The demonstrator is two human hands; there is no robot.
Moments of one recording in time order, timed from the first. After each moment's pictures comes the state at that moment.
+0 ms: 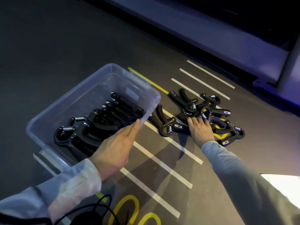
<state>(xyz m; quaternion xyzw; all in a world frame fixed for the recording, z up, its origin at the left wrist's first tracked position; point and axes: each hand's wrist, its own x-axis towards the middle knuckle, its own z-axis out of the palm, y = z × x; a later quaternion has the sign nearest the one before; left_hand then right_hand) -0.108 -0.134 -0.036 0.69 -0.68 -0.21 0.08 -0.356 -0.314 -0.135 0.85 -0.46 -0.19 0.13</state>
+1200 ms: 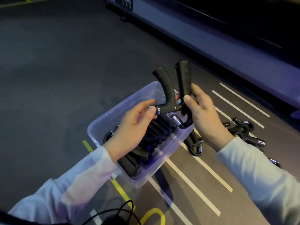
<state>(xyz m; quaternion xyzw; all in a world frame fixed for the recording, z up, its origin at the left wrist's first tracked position) -0.031 -0.134 0.018 0.63 -0.39 -0.39 0.55 -0.163 -0.251 0.044 0.70 -0.33 0.31 -0.55</state>
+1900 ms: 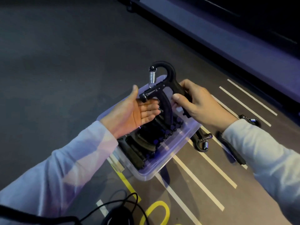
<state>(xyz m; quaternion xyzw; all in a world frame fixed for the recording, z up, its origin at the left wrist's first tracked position) 0.014 -0.144 0.014 0.49 -0.11 -0.64 0.58 -0.144 -0.264 0.047 0.89 -0.27 0.12 -0.34</state>
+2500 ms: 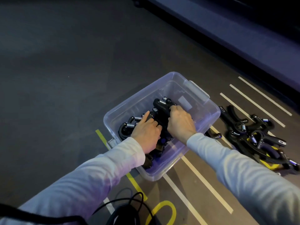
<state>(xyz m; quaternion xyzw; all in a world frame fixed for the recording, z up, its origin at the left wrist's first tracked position) -0.014 -0.134 -0.068 0.71 -0.69 -0.08 -0.07 -0.106 -0.222 -0.037 0.89 -0.43 -0.07 -0.14</state>
